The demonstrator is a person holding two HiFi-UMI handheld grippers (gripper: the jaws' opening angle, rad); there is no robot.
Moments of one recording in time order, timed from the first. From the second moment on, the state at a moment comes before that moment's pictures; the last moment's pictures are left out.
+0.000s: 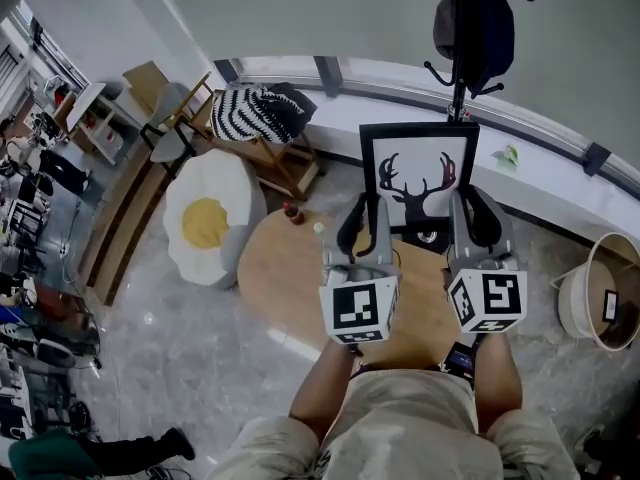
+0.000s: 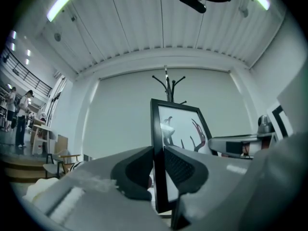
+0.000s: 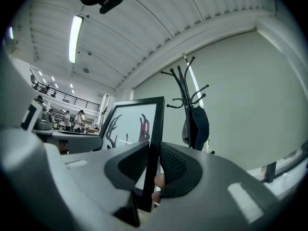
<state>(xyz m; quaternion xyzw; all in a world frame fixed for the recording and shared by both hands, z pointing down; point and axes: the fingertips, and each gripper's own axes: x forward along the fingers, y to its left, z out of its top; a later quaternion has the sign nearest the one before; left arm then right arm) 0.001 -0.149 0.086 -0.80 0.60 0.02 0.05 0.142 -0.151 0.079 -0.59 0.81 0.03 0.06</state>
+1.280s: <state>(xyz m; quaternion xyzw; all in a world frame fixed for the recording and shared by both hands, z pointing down) 0.000 -0.110 0.016 -0.78 0.59 0.10 0.16 0.138 -0.111 0.007 -0.59 0.78 0.17 0.12</state>
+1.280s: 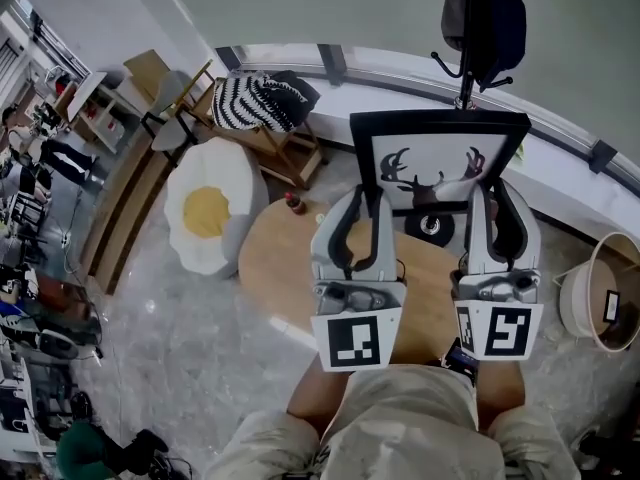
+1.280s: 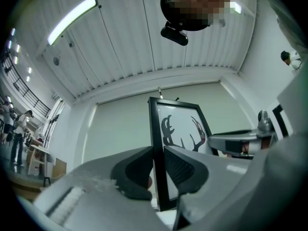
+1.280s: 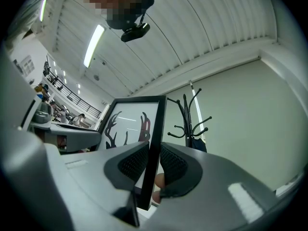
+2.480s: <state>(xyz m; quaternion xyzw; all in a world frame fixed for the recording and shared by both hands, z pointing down) 0.001 -0.112 0.019 -0.79 0.59 0.09 0.14 0.138 -0.112 0.010 -0.59 0.78 0.17 0.10</state>
